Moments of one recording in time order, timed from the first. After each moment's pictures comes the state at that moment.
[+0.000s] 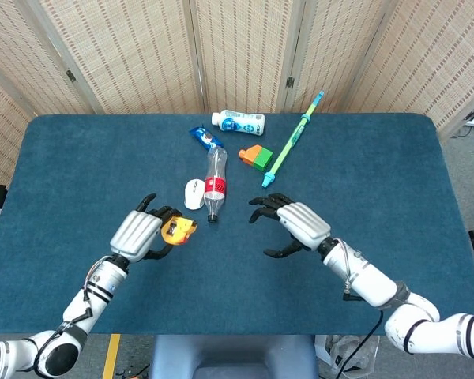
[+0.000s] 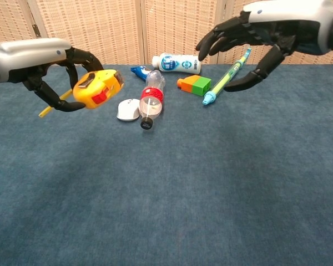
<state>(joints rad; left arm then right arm) -0.71 -1.28 -0.19 -1.92 1.04 1.06 0.51 0.75 -1.16 0.25 -1.81 -1.36 0.78 0.29</state>
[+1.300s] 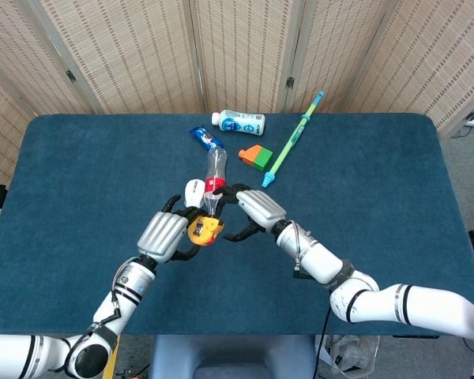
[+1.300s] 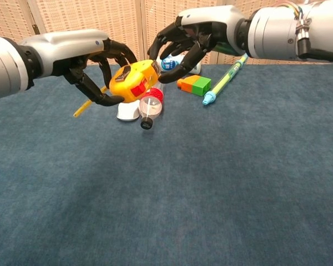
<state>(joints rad) -0.83 -1.41 -0.23 -1.99 0.85 1.18 0.62 0.98 -1.36 0.33 -1.68 -0.99 0.68 0.16</state>
